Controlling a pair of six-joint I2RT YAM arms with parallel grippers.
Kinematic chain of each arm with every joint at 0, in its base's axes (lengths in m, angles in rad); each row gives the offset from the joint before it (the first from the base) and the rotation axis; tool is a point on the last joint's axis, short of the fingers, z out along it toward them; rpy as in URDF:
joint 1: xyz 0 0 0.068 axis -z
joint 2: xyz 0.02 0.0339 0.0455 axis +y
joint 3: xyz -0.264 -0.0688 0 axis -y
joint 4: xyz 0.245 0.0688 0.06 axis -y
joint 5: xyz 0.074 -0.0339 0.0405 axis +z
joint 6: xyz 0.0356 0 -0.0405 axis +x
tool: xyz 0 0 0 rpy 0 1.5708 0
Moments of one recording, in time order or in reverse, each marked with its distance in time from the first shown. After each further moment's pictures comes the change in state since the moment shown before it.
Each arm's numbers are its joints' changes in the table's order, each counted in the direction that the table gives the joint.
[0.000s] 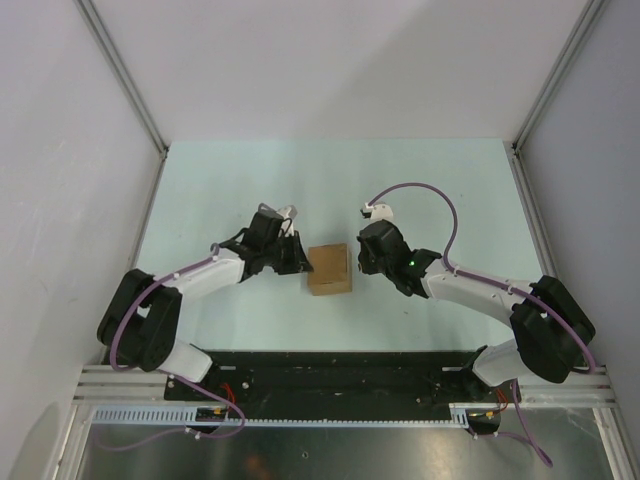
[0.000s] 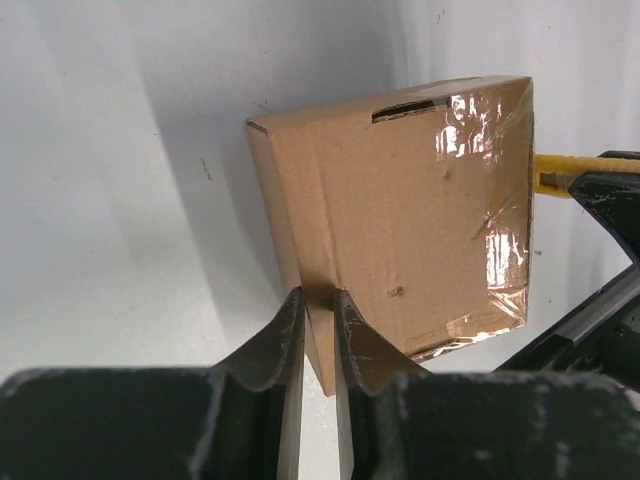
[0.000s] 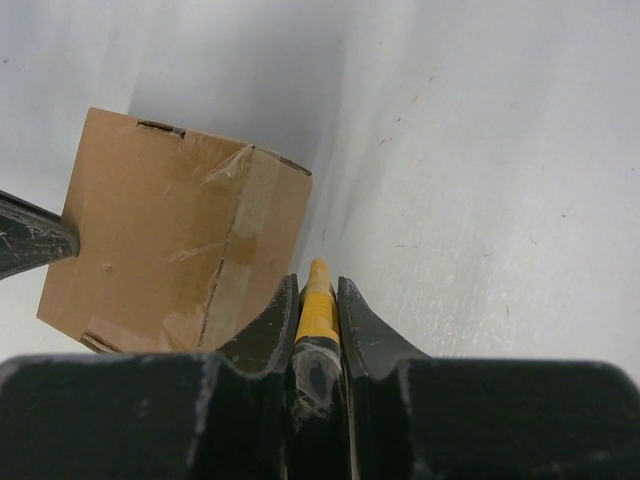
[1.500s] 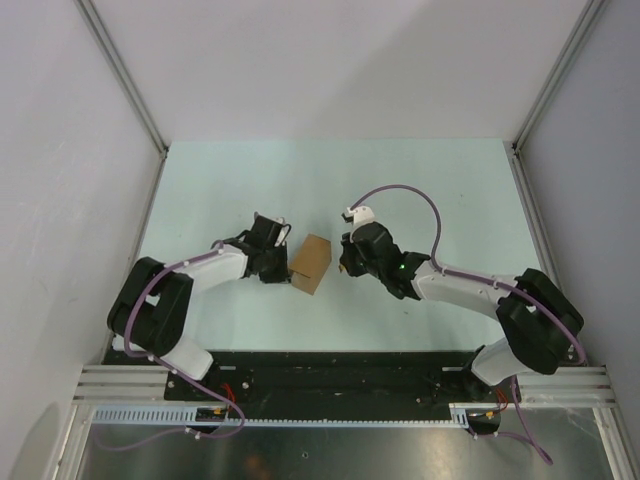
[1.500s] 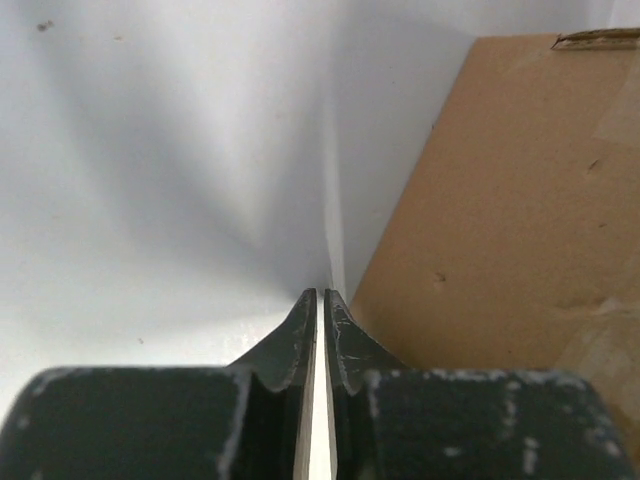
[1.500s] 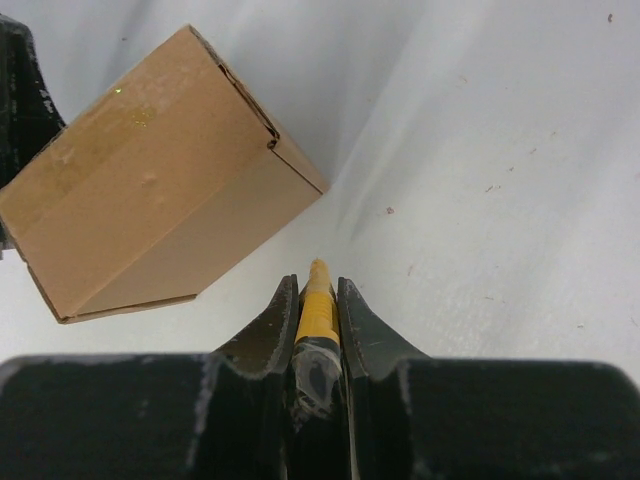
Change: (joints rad) left arm -0.038 0.087 0.002 -0.145 0.190 0.058; right arm -0.035 0.060 0.000 0.154 0.120 -0.080
